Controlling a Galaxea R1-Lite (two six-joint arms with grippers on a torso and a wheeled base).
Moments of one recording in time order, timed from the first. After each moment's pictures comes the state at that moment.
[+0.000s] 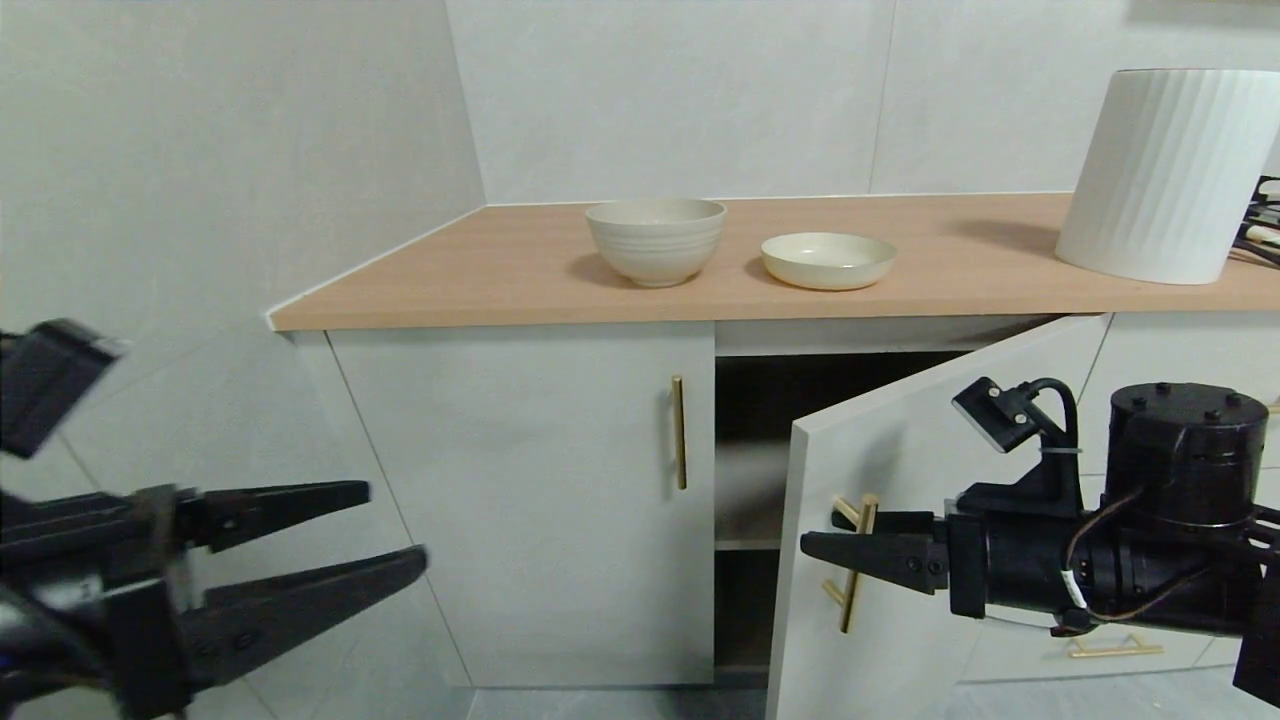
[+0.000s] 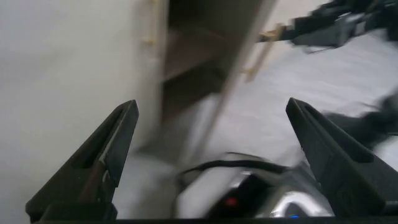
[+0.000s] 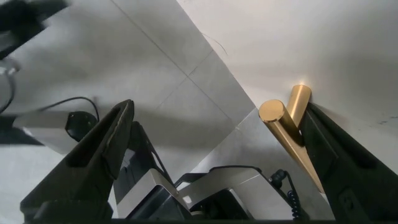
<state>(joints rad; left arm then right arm) -0.29 1.10 -0.63 -0.14 -0.55 -0.13 0.55 1.63 -0.50 -0.88 0.63 0.46</state>
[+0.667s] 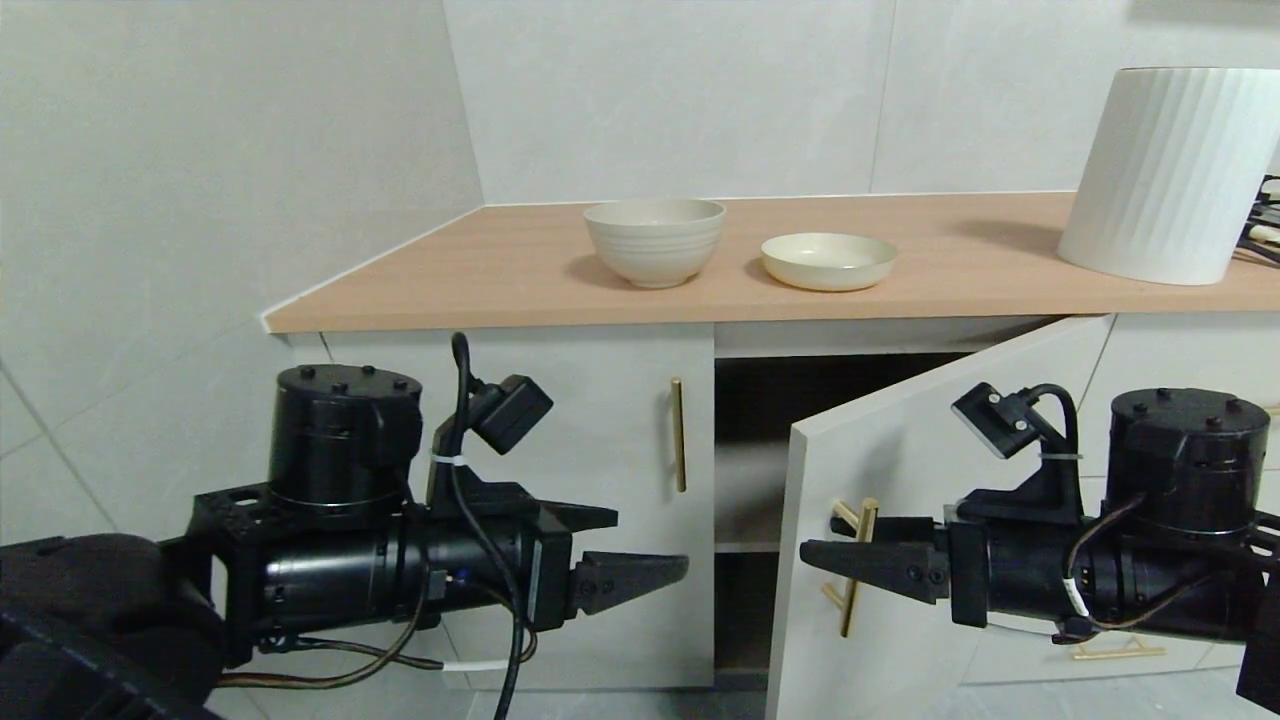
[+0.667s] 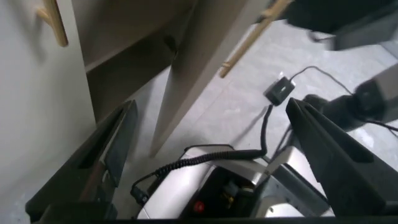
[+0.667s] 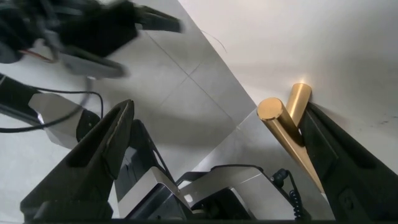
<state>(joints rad) -0.54 1.64 -0.66 -0.53 -0.52 -0.23 0.56 1.64 -0.49 -0.88 0.64 0.46</state>
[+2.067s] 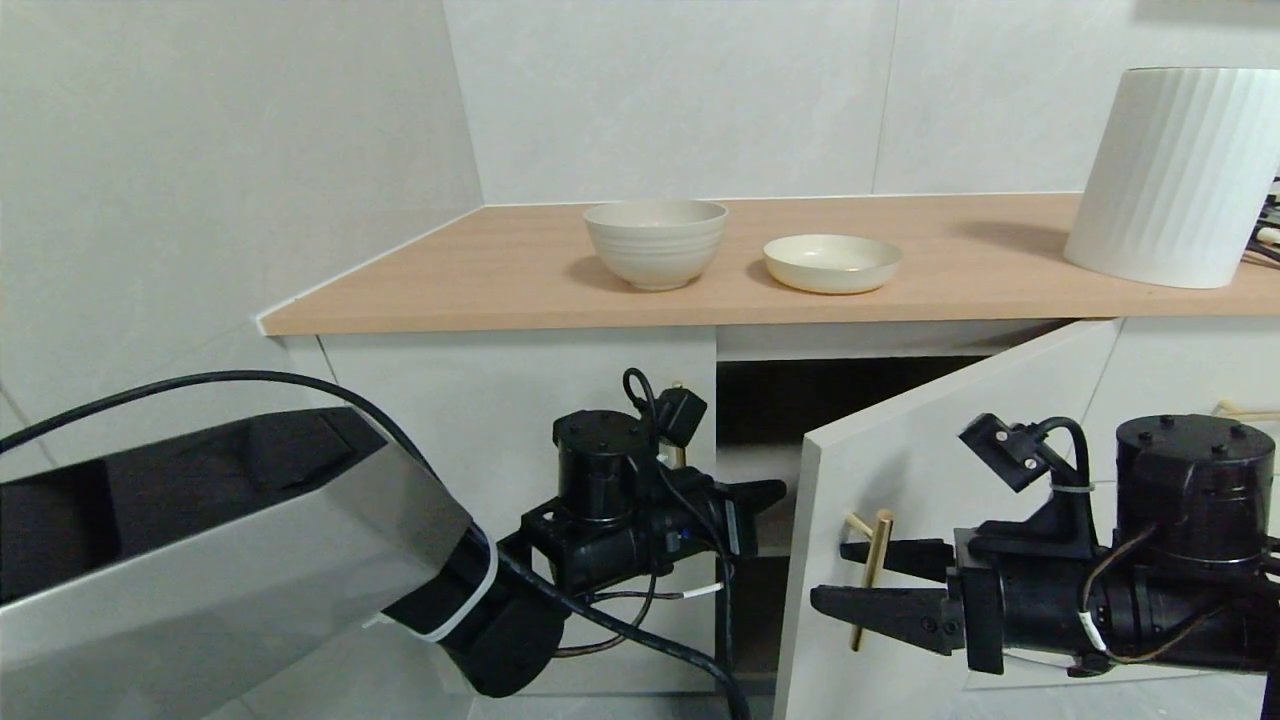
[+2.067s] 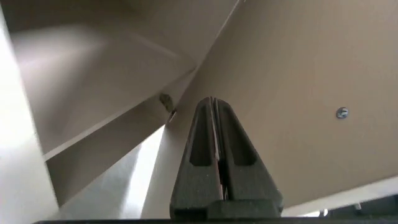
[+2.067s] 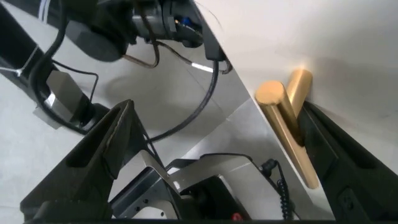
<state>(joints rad) -0.69 2.20 -0.92 -1.11 -0.34 -0.46 0.54 1.61 -0.43 -0.87 0.62 0.36</state>
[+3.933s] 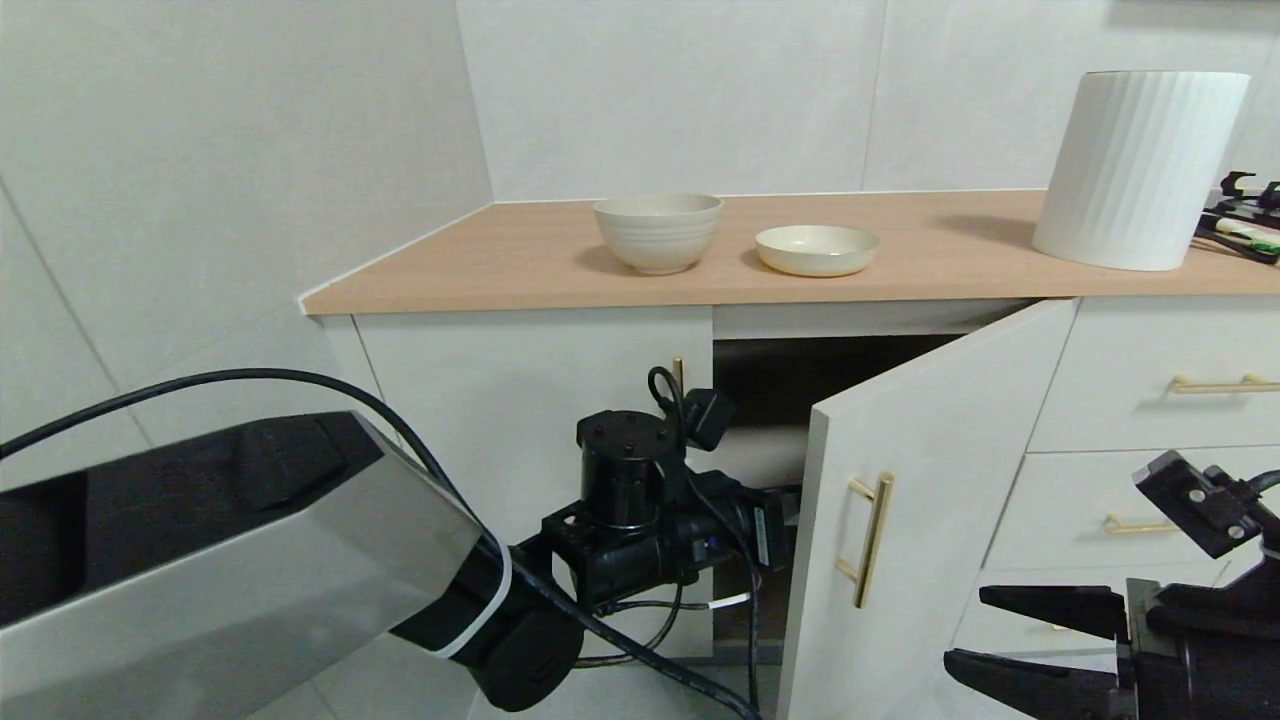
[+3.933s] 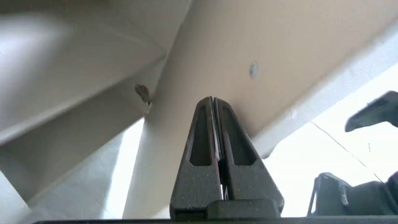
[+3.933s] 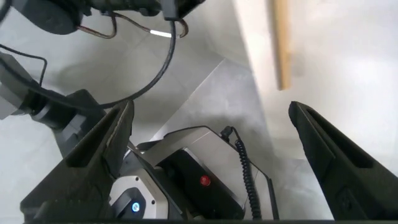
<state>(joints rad) -0.76 2.19 -0.94 -1.08 -0.32 -0.46 0.48 1.23 -0.33 -0.50 0.44 0.22</state>
